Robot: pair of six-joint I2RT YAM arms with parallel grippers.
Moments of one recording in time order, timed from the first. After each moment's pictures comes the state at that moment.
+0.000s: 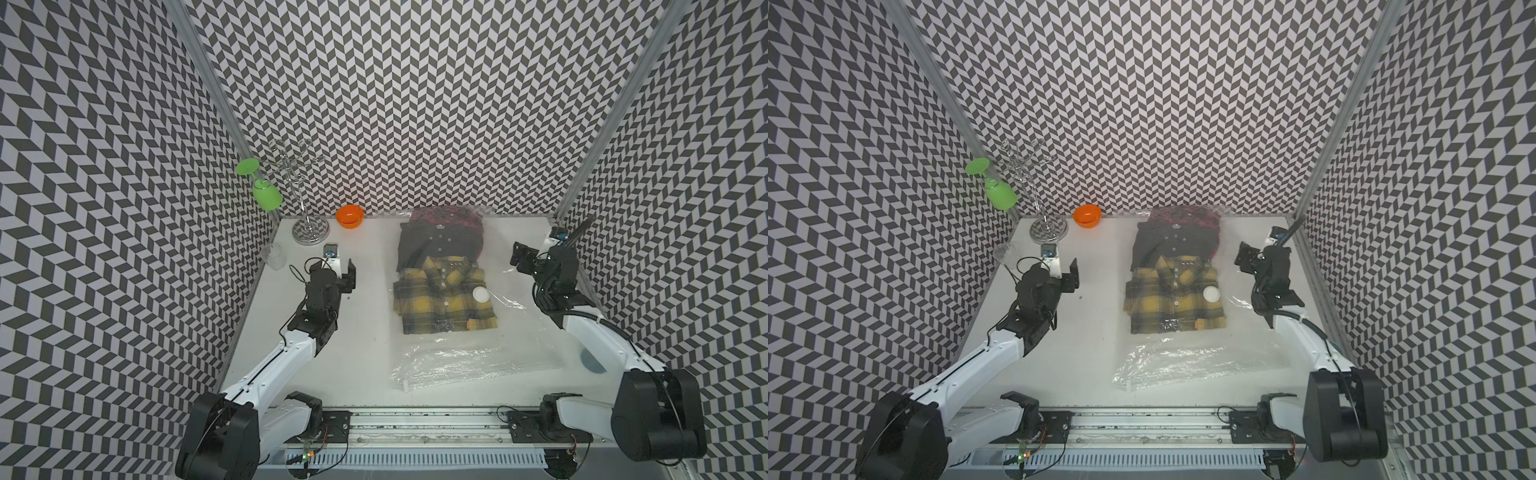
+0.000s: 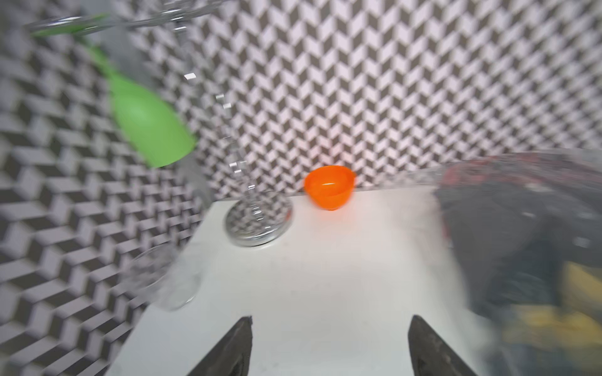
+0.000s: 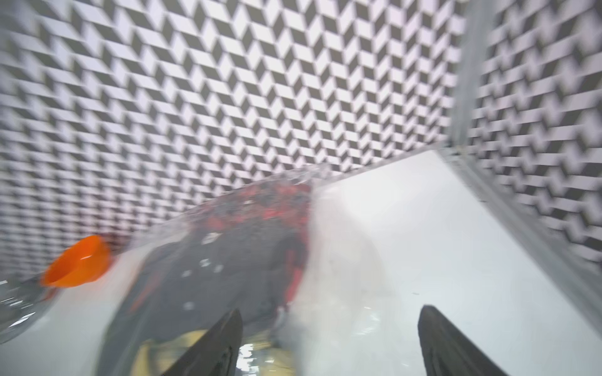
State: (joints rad) left arm -0.25 1.12 0.54 0.35 -0.41 -0.01; right arm 0.04 1.26 0.68 0.27 0.16 0.28
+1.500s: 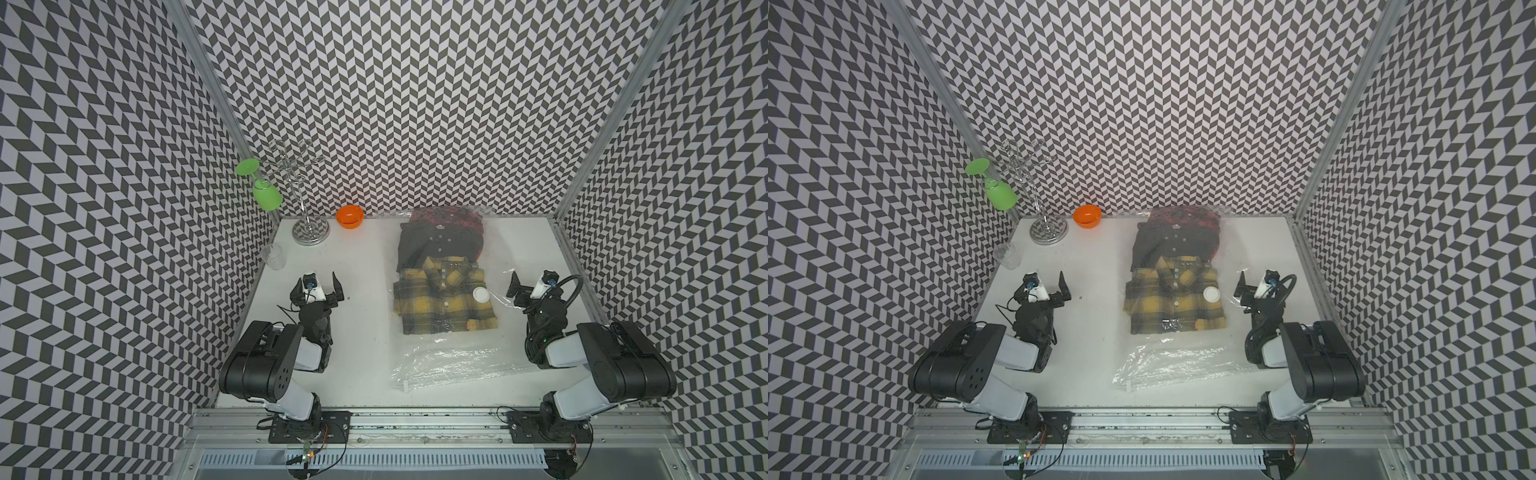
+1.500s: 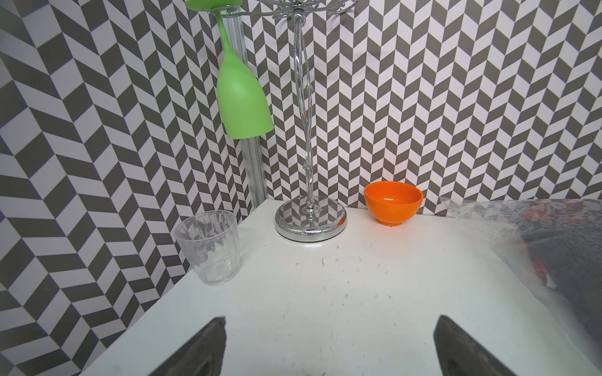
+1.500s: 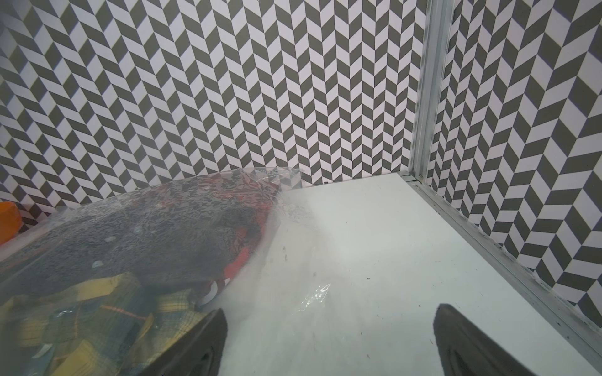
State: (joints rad) left arm -0.12 1.56 0.19 1.38 -0.34 0.01; right arm 0.04 1.55 0.20 1.29 0.18 0.09
